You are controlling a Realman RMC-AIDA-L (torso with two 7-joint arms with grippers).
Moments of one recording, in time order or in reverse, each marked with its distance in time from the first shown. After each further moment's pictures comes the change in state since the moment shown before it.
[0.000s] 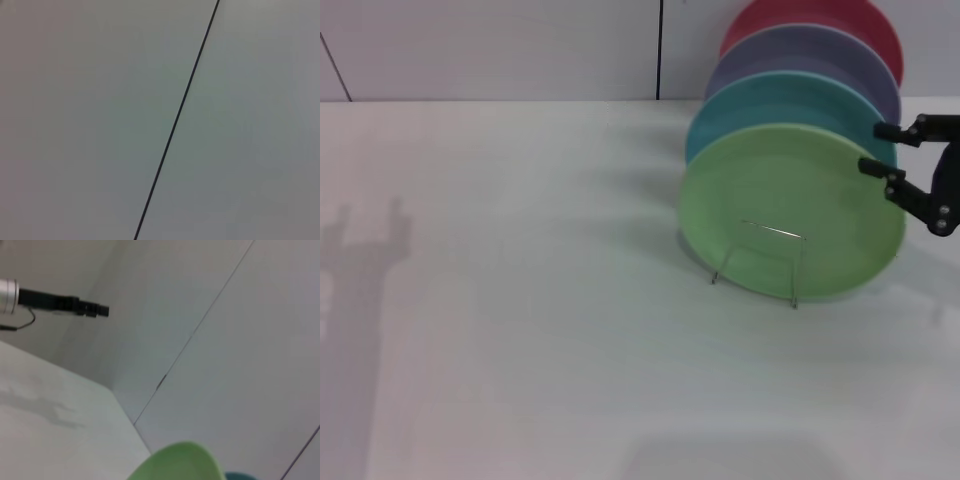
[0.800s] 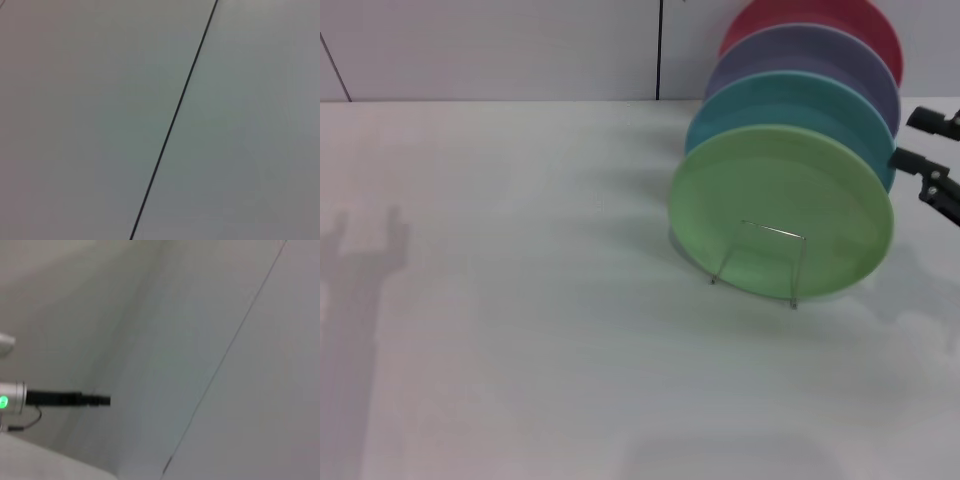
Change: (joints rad) left arm 0.035 0.002 0.000 0.000 0.045 -0.033 -0.017; right arm -0.057 0.003 0.002 -0.031 0.148 -0.235 0.106
